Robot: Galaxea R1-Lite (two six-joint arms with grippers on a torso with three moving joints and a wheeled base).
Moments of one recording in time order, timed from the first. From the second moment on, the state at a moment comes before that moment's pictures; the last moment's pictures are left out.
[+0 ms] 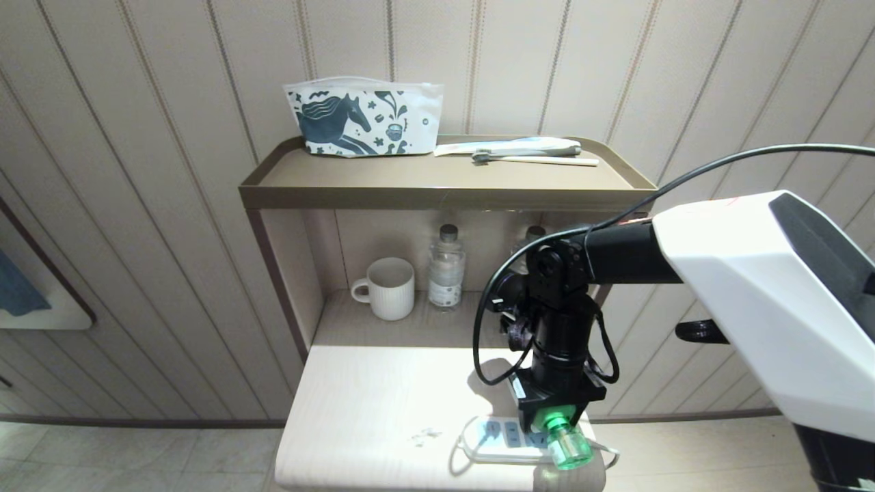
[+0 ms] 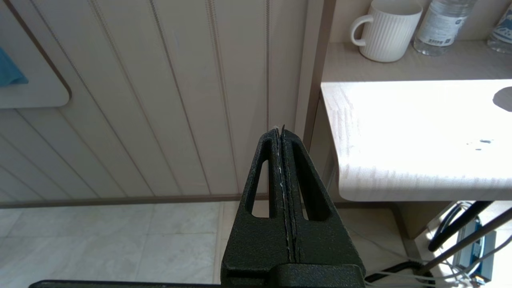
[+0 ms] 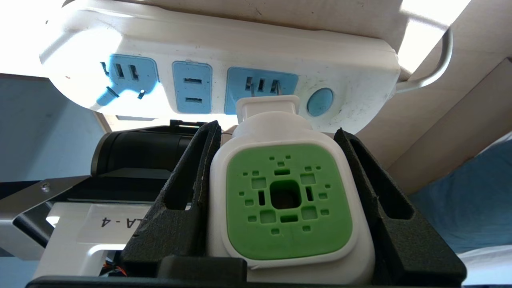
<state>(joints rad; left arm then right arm) 0.00 0.00 -0.03 0.10 -0.03 0.05 0.53 2.28 -1.81 1.12 0.04 0.45</state>
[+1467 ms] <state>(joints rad) 0.00 0.00 -0.03 0.10 -0.03 0.05 0.54 2.29 -1.80 1.10 0.04 0.56</state>
